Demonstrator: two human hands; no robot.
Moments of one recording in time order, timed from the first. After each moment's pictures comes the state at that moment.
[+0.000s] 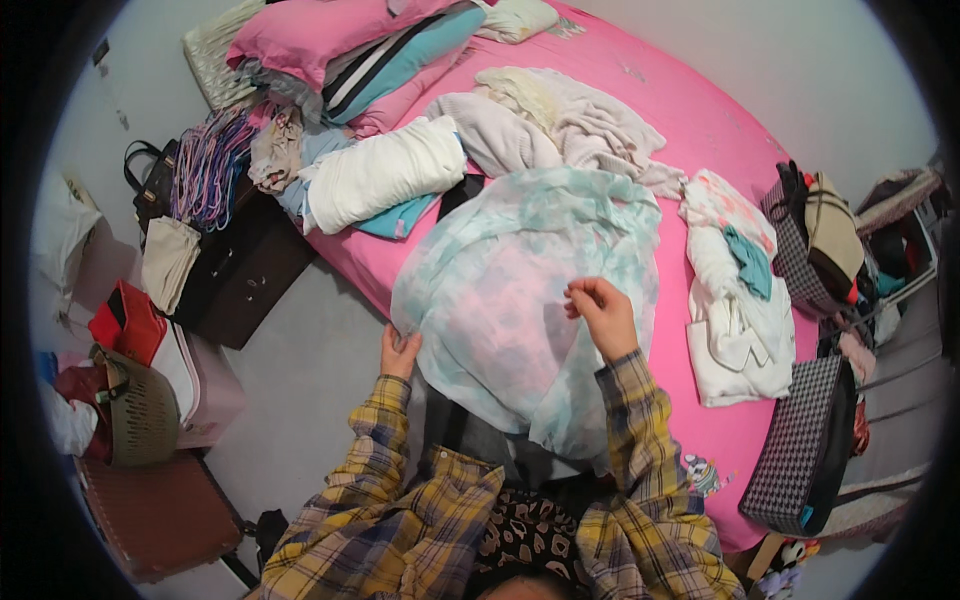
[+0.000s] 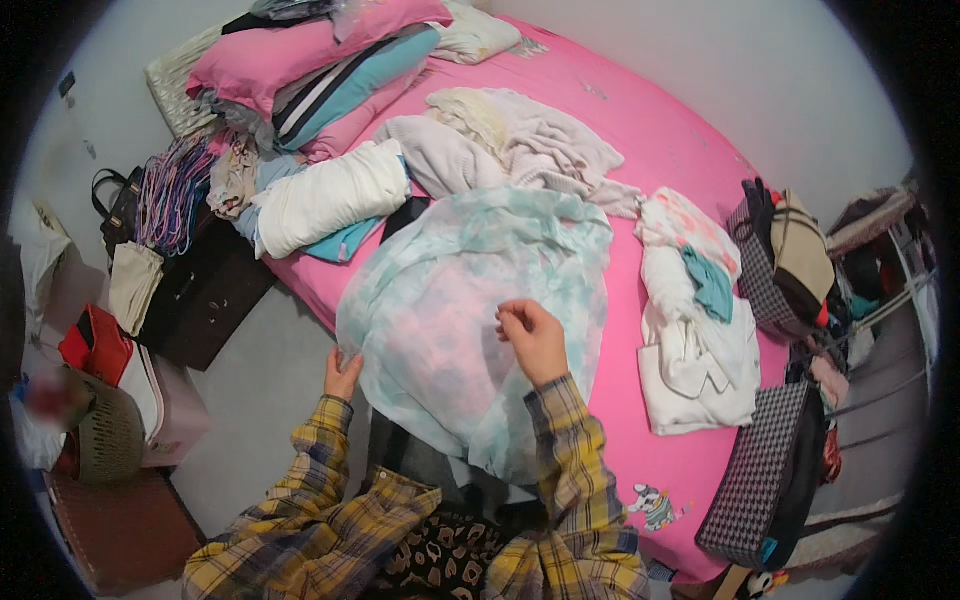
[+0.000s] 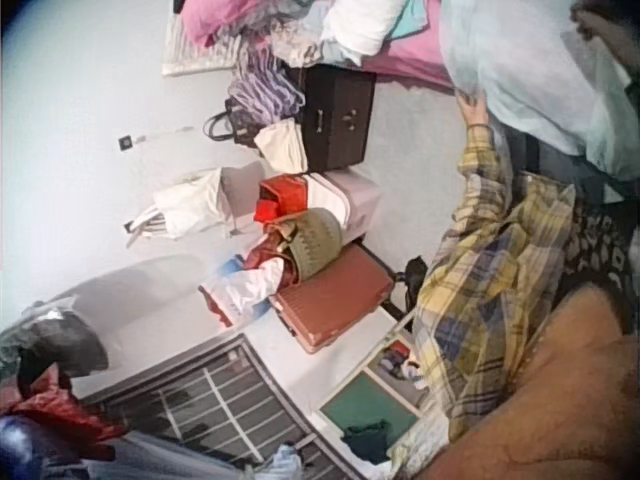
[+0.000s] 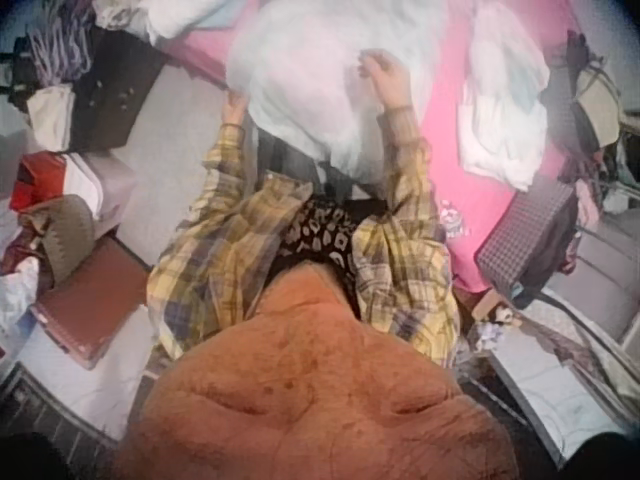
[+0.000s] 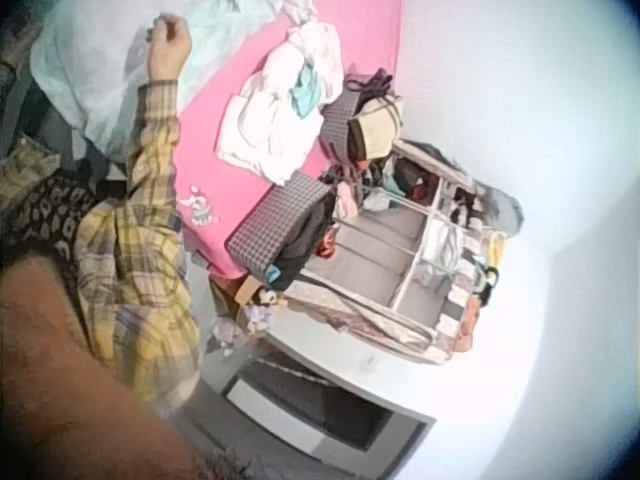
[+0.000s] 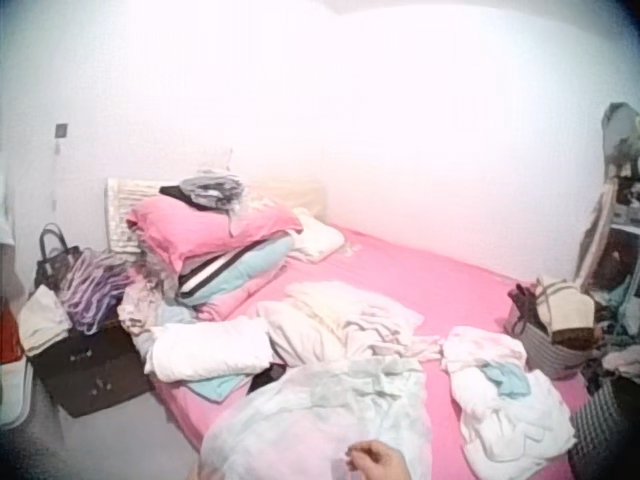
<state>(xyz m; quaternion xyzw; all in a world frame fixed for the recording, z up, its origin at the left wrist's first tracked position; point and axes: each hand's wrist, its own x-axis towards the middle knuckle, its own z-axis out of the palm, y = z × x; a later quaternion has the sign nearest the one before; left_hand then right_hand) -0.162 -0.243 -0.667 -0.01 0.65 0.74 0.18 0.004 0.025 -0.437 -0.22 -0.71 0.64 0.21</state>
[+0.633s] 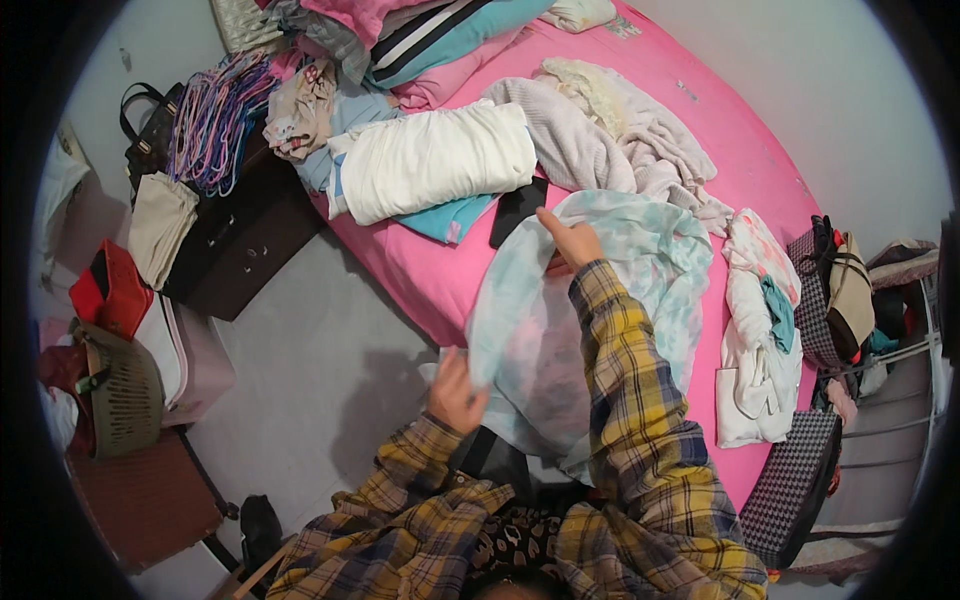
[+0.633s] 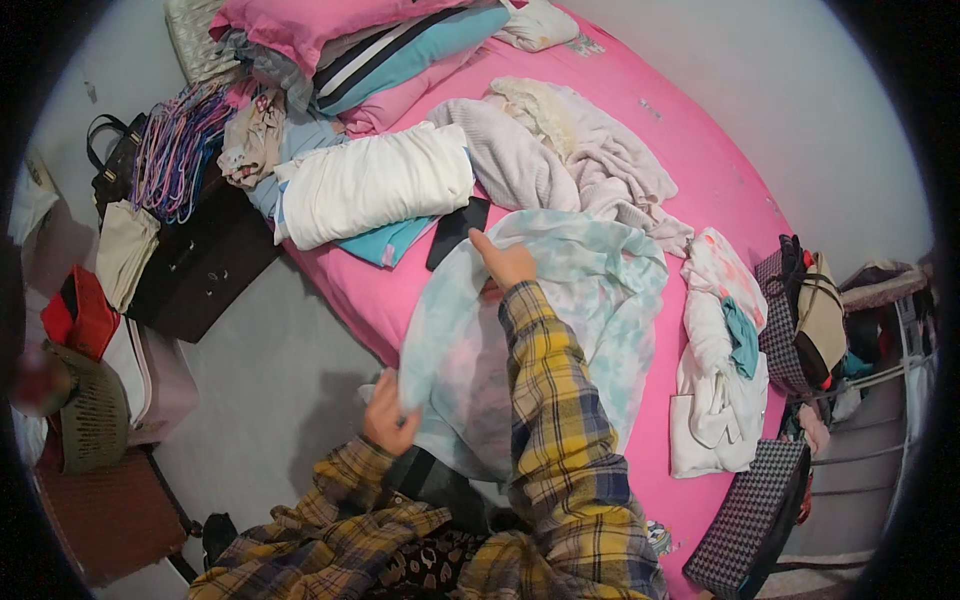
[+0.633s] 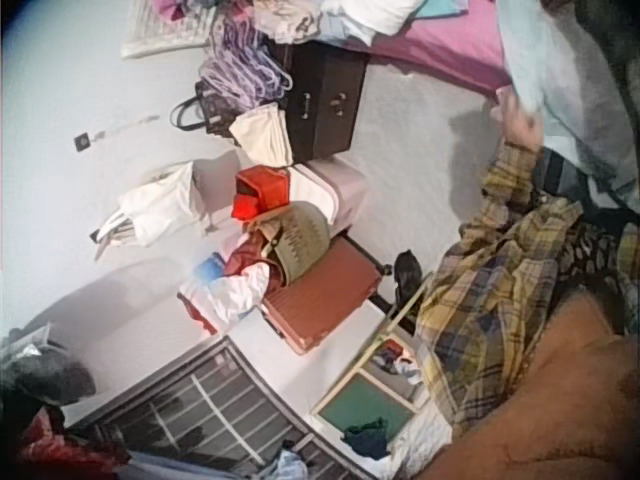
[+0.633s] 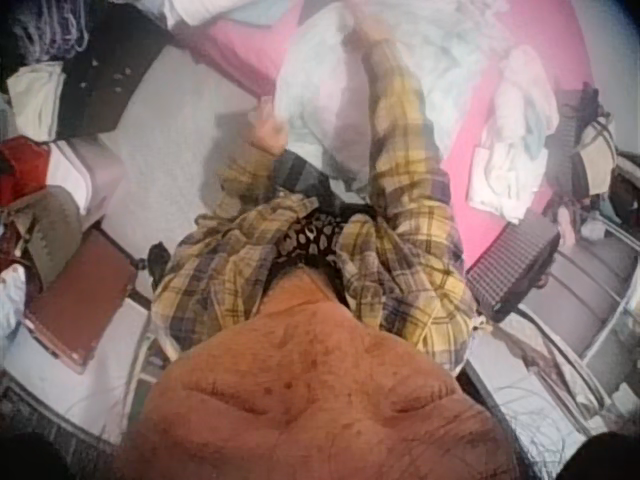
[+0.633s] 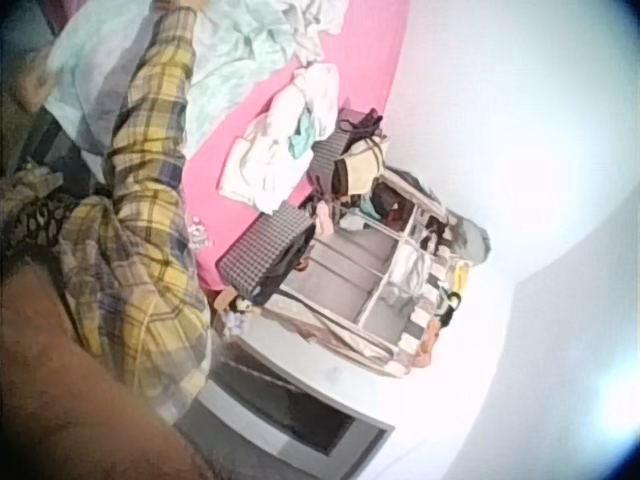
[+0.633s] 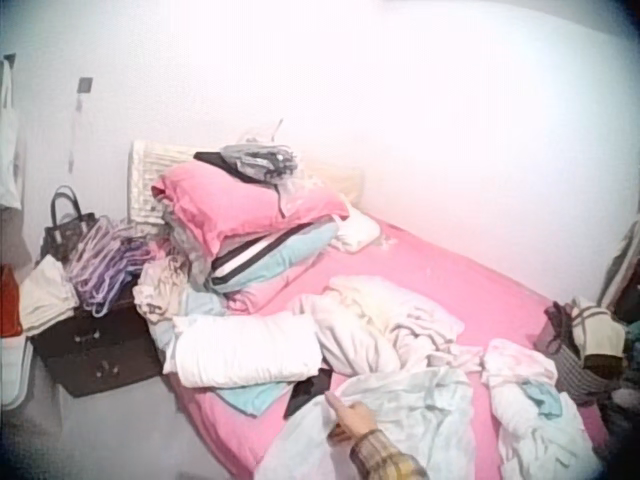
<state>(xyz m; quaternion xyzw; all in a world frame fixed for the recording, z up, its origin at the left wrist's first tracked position) -0.128 -0.243 -0.590 0.38 0.76 0.51 -0.12 -0.231 0.052 -0.511 -0.41 -0.79 0.46 0.06</state>
